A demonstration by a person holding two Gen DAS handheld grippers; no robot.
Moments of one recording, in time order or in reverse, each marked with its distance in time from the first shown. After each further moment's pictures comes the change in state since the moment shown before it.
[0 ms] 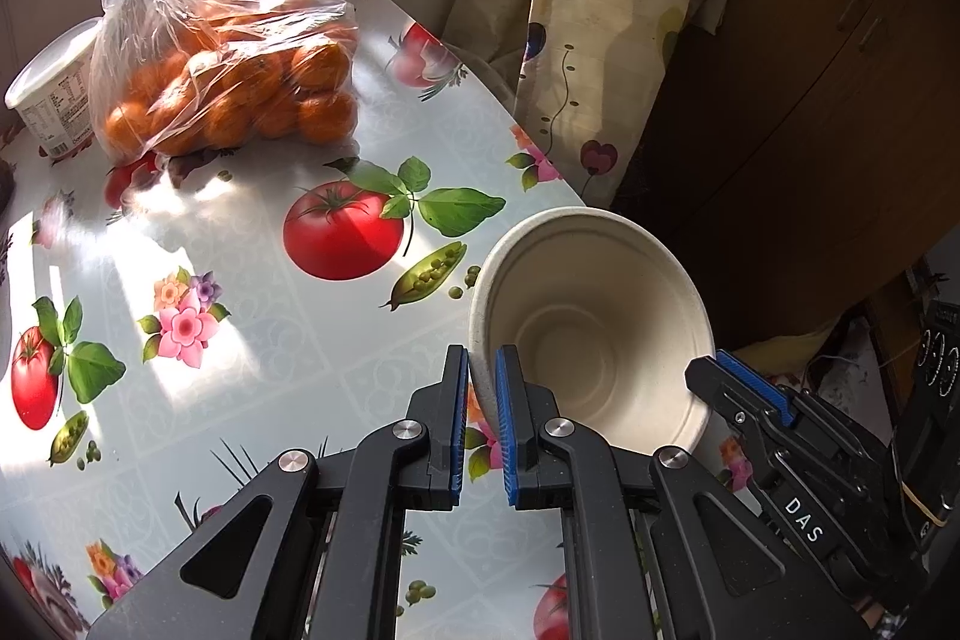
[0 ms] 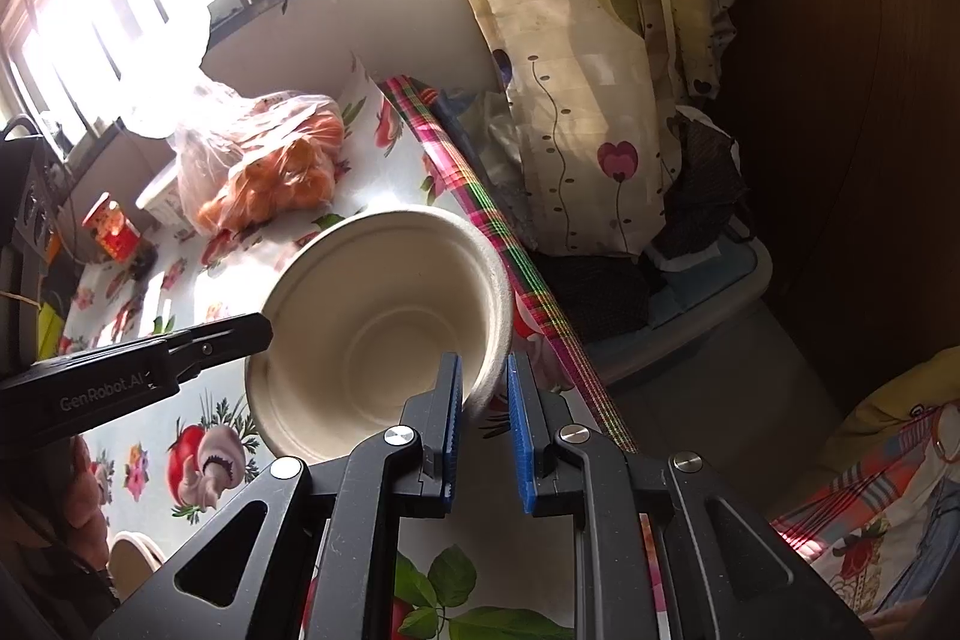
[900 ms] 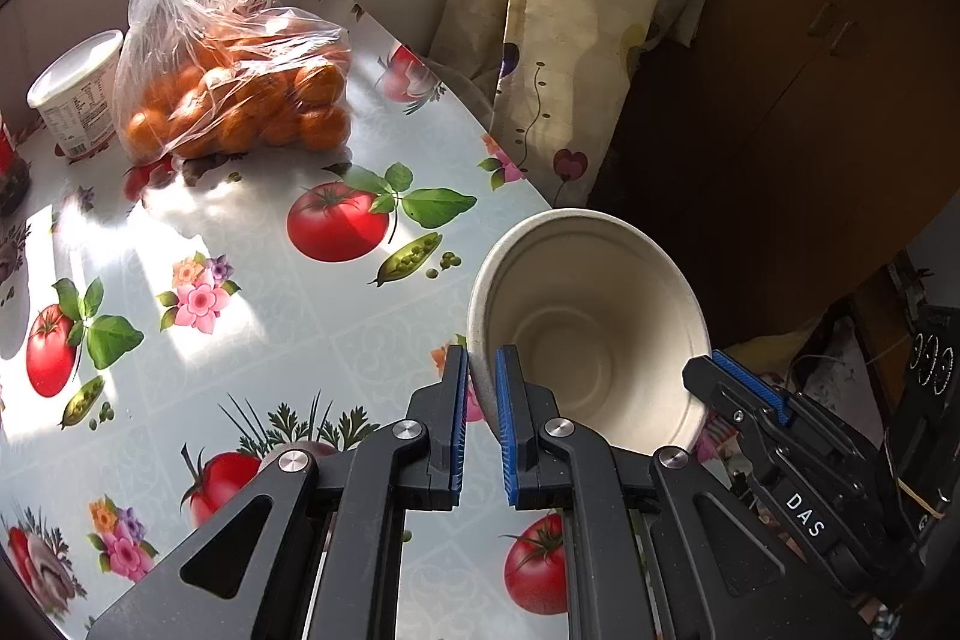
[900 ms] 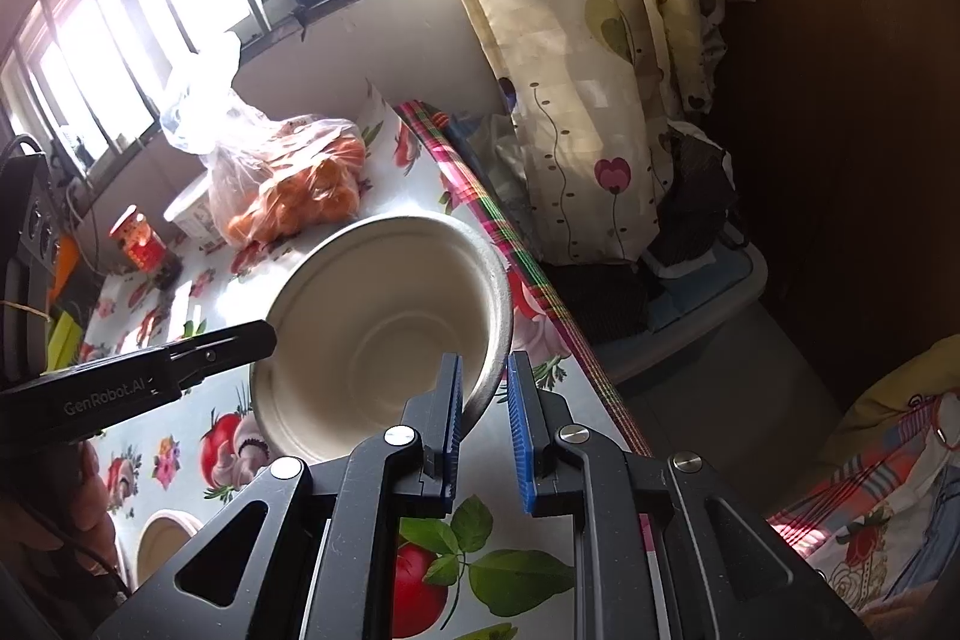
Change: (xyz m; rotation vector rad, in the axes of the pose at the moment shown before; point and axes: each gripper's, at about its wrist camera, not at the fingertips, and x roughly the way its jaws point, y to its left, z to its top) left arm -0.036 -0.013 -0.019 0.009 -0.045 -0.022; right arm -0.040 0.001 -0.016 0.011 -0.058 0.024
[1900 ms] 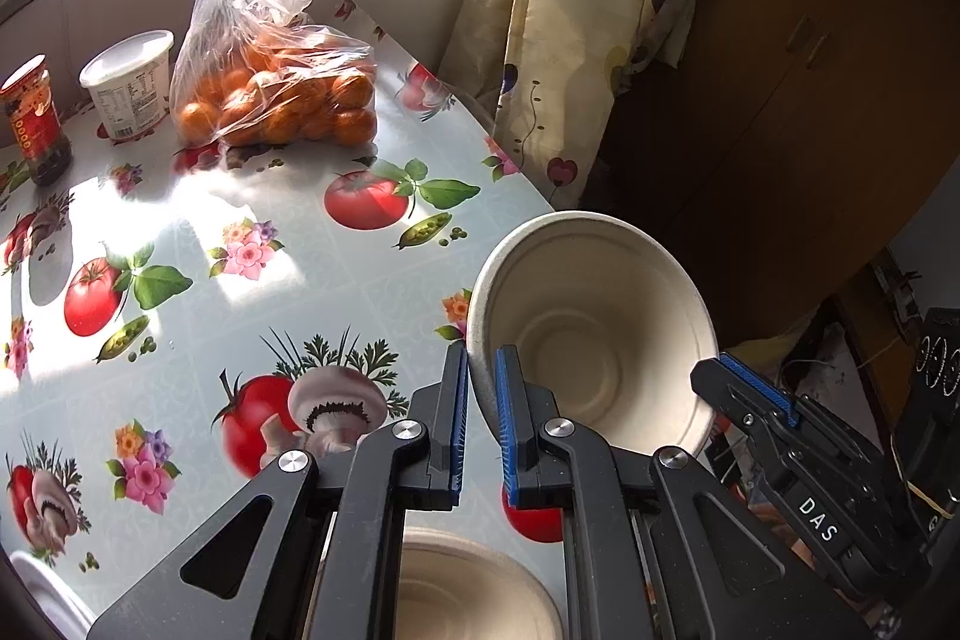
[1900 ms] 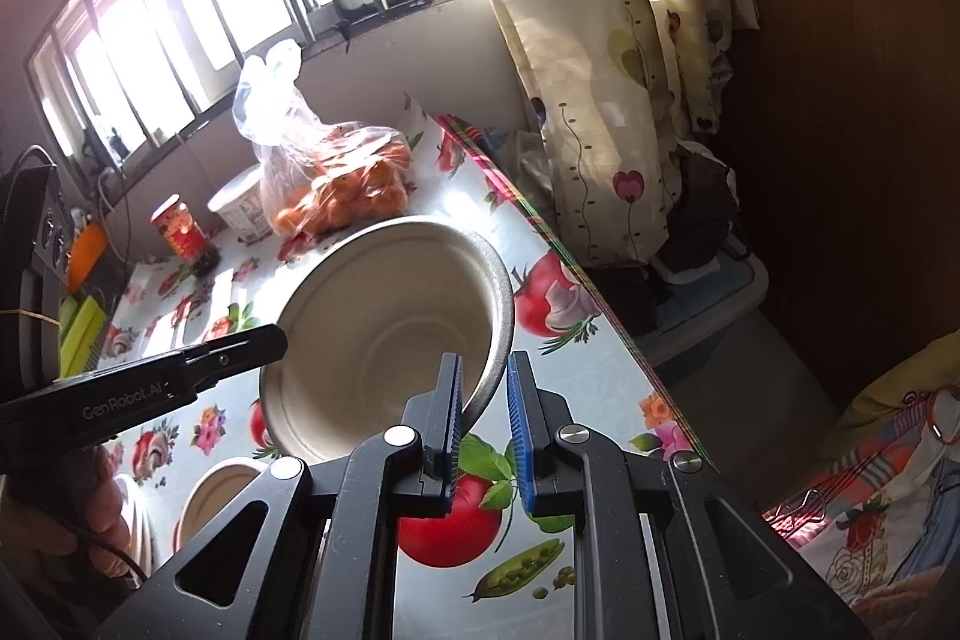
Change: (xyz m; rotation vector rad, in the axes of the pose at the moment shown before) left arm -0.052 0.001 -0.042 -0.017 -0.069 0.000; right arm -0.049 0.031 -0.029 -0.035 -0.049 0.020
